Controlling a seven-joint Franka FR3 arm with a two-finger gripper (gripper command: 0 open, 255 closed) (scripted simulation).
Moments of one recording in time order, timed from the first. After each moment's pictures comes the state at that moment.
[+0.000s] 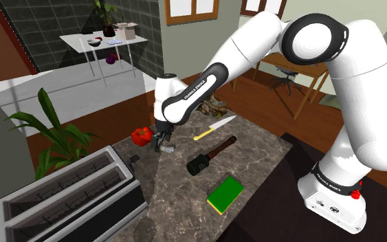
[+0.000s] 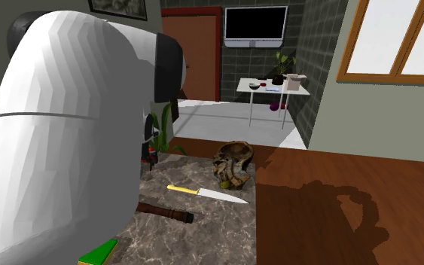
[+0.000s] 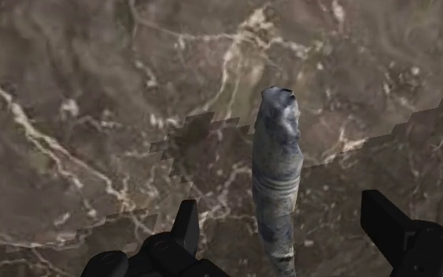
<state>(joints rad) 0.27 0.68 0.26 -1.79 -0.01 2.53 0.06</state>
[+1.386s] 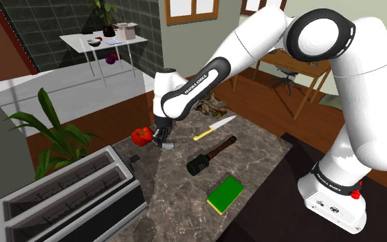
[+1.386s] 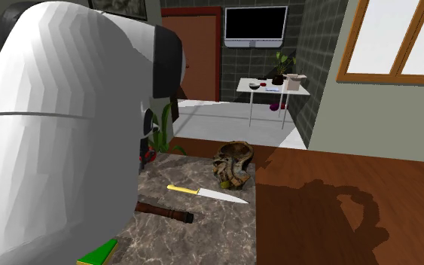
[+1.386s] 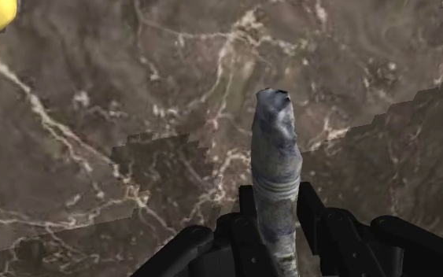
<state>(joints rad) 0.27 0.64 0.27 -1.80 -0.01 2.49 0.06</state>
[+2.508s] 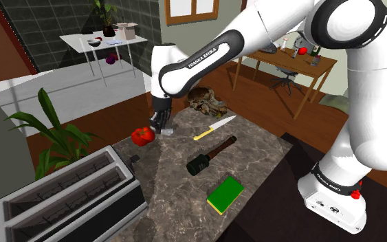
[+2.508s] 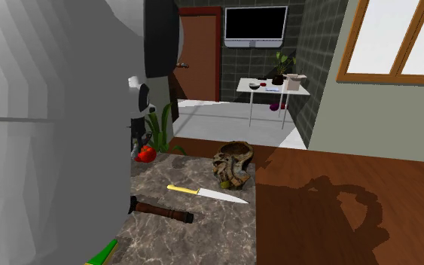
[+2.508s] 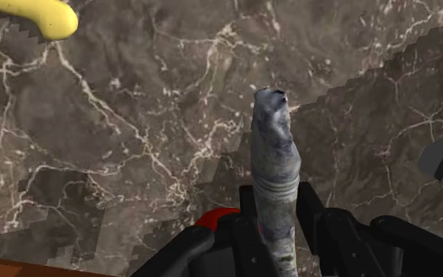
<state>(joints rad) 0.25 0.49 0.29 -1.79 0.02 2.34 0.06</state>
